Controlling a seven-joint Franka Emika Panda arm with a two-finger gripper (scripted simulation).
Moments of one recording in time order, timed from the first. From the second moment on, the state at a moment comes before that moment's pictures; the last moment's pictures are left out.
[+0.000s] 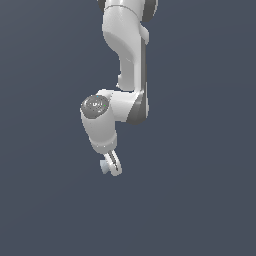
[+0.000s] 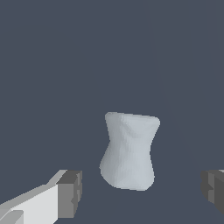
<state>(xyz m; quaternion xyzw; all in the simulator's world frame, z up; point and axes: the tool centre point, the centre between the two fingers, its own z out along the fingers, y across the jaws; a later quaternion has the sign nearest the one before) 0.060 -0.080 0.105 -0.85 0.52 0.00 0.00</state>
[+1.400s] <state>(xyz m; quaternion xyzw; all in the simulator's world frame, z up) 0.063 -0.087 0.047 -0.82 0.57 0.00 0.00</state>
